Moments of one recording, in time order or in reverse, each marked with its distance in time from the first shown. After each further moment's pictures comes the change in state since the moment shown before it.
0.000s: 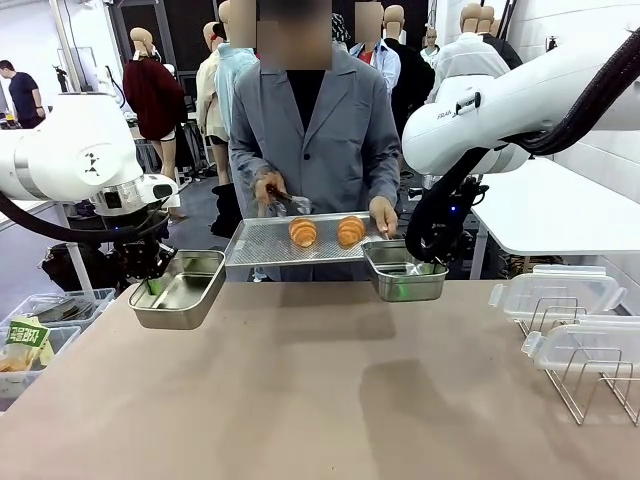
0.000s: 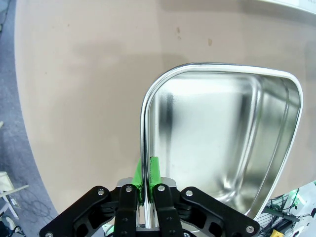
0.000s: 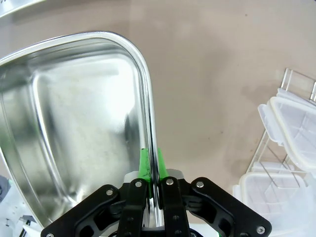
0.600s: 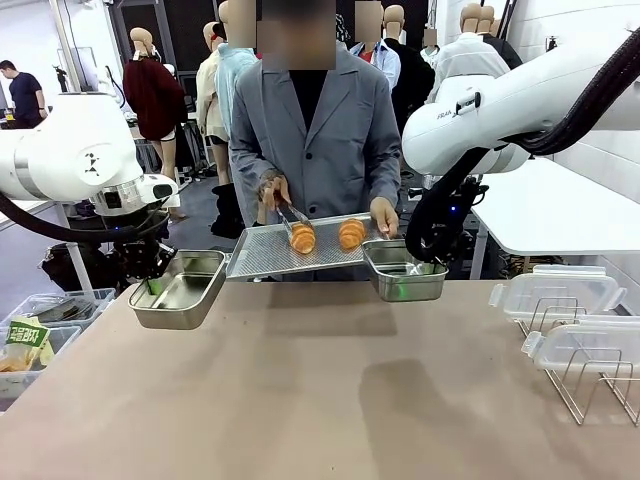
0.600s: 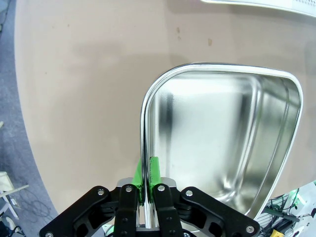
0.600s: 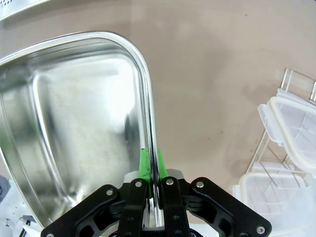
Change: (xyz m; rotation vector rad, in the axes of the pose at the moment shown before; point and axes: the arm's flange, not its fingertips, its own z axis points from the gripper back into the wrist) left arm 0.000 0.000 0.000 0.000 0.000 0.000; right arm 0.000 0.000 0.000 0.000 0.000 0.000
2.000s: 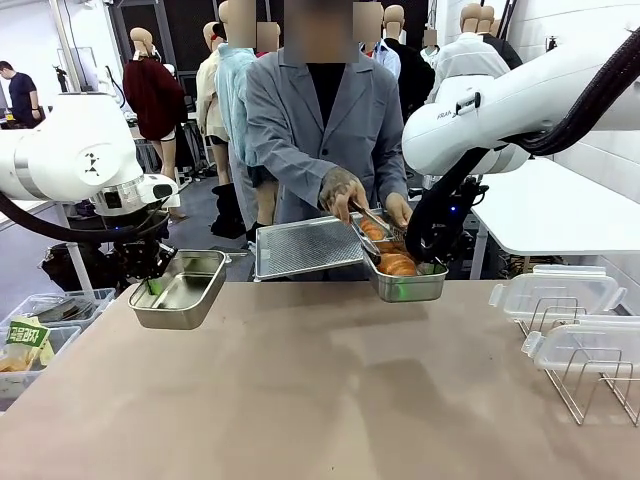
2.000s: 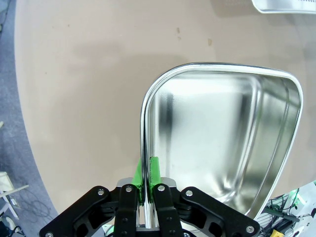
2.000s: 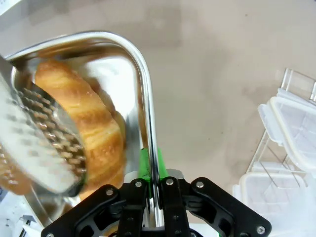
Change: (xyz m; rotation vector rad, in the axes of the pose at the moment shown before) left arm 0.000 0.000 0.000 0.000 0.000 0.000; right arm 0.000 0.000 0.000 0.000 0.001 0.001
